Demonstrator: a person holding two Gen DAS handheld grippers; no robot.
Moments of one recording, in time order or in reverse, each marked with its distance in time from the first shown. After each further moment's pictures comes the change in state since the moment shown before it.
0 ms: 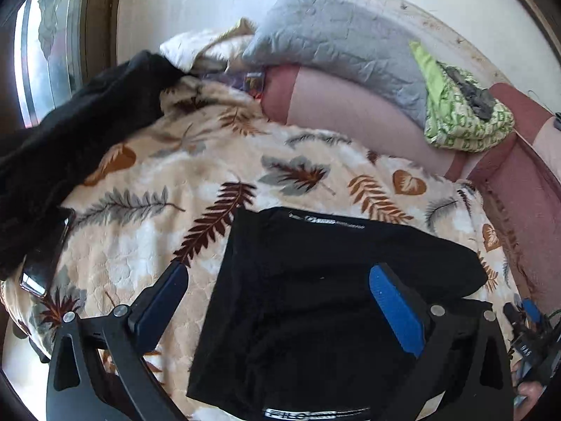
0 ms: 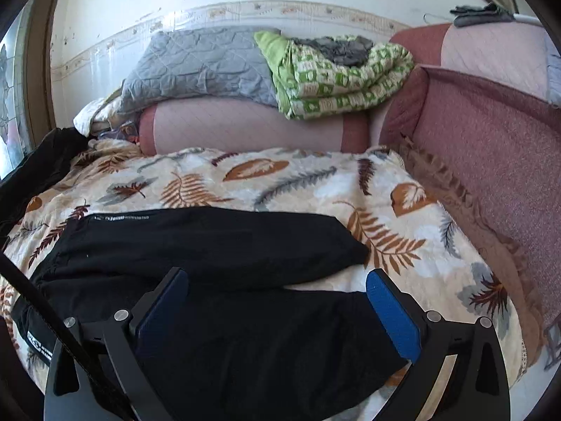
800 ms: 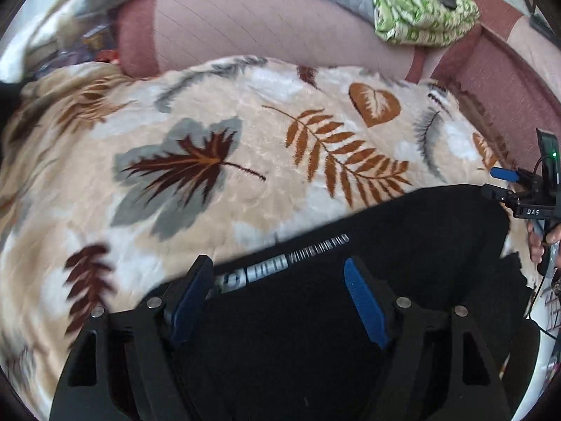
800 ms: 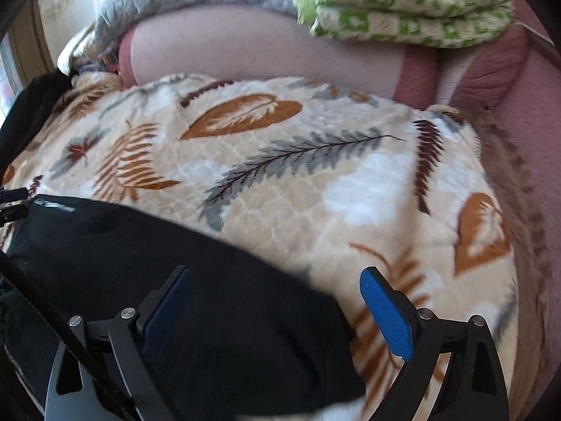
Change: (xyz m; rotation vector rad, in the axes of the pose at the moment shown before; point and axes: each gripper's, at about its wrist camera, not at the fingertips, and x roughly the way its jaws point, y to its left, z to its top) left arm 0.226 -0.082 0.063 0.383 0.319 -0.239; right arm 0.218 -0.056 0.103 -0.133 0.324 0.149
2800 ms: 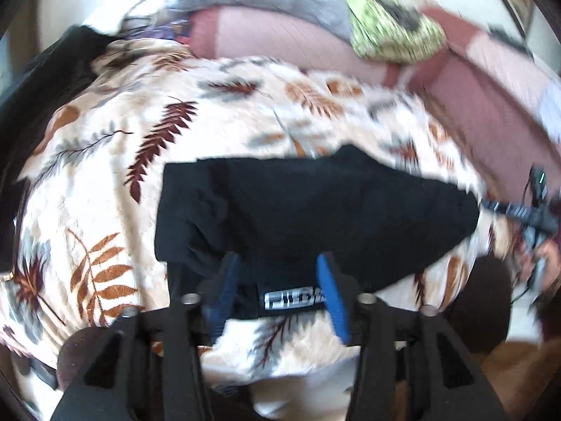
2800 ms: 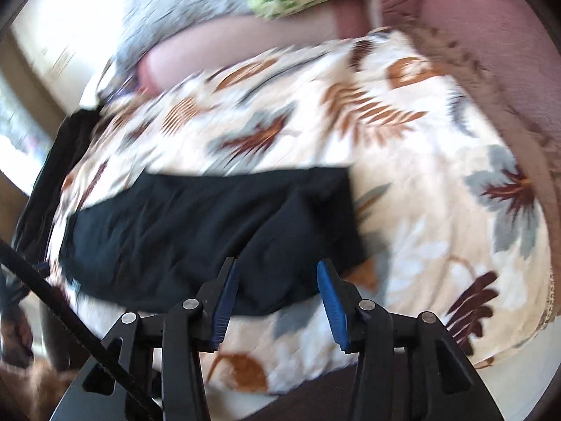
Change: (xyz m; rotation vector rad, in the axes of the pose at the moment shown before) left arm -0.188 -0.043 -0.233 -0.166 -0.147 0.014; right arm -0.134 -0.017 -0.223 0.362 -0.030 0.188
